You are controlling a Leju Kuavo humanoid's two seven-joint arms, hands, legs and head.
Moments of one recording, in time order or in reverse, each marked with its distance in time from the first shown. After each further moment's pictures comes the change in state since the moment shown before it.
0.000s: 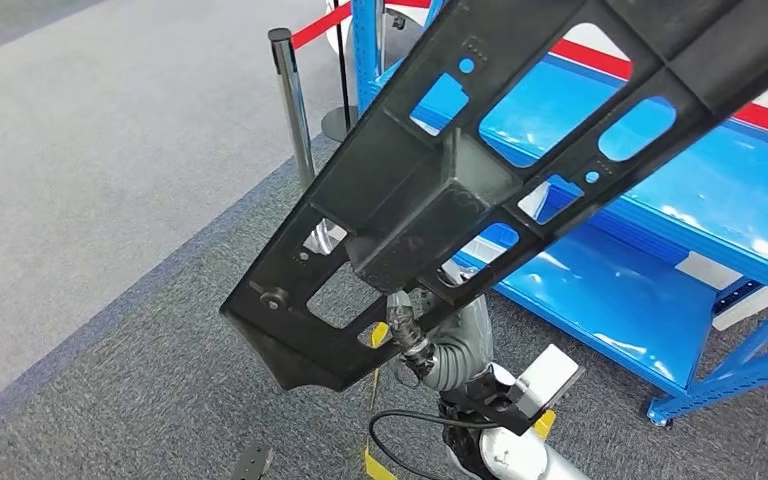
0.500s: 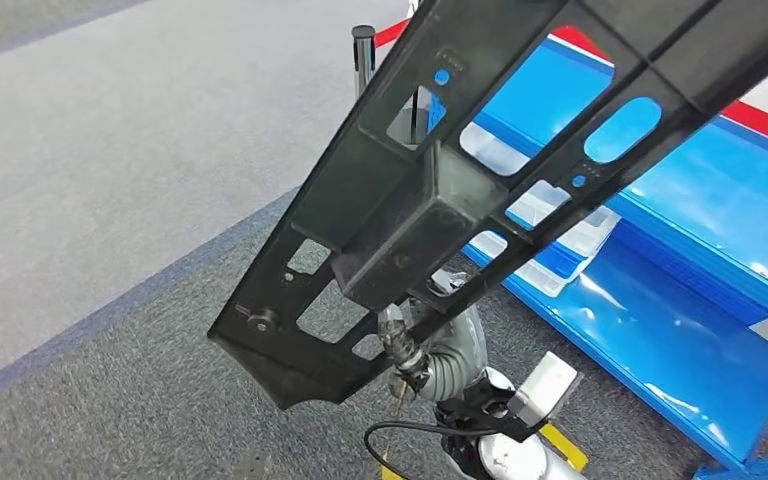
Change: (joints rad) left arm 0.025 -0.001 0.000 0.000 0.019 -0.004 -0.007; right arm -0.003 0.003 0.017 0.003 -0.028 0.054 -0.020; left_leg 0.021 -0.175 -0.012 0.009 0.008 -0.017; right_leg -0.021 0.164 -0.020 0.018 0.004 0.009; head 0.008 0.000
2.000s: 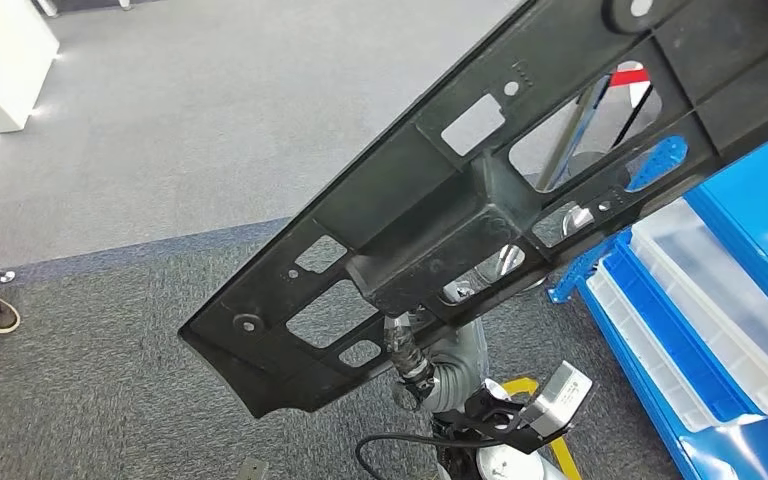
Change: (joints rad) left arm 0.011 0.018 -0.009 0.000 -0.025 -0.022 0.025; right arm 0.047 0.014 0.000 -0.032 -0.054 0.002 -0.053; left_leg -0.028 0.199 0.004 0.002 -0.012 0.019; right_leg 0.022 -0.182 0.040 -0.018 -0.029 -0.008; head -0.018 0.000
